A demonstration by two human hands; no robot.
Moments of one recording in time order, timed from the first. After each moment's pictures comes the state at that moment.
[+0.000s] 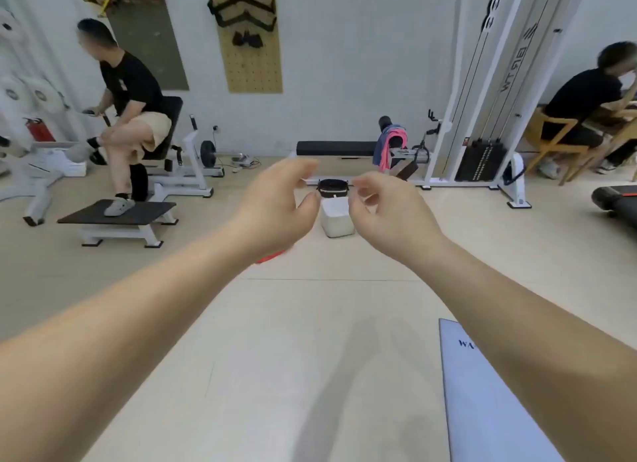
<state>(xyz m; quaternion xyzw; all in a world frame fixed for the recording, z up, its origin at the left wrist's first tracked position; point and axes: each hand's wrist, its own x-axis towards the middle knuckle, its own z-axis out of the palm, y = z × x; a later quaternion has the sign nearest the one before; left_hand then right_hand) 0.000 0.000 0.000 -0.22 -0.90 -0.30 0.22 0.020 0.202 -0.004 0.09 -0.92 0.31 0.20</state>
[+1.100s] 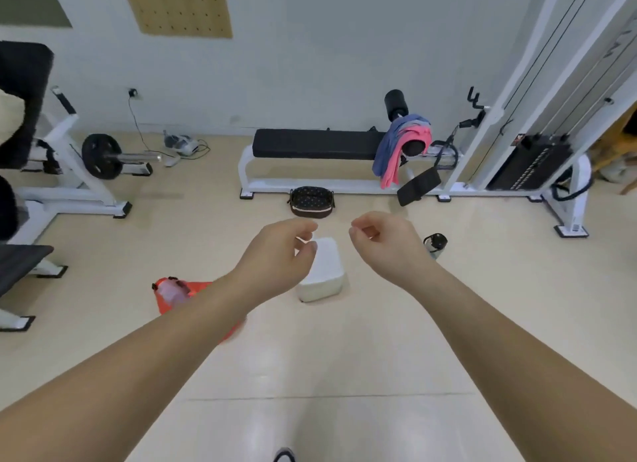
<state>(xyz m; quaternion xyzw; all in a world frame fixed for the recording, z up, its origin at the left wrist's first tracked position) -0.973 0.179 -0.167 -0.12 -0.91 -0.40 -0.03 -0.964 0.386 -0.147 -0.03 -0.92 0.40 -0.01</state>
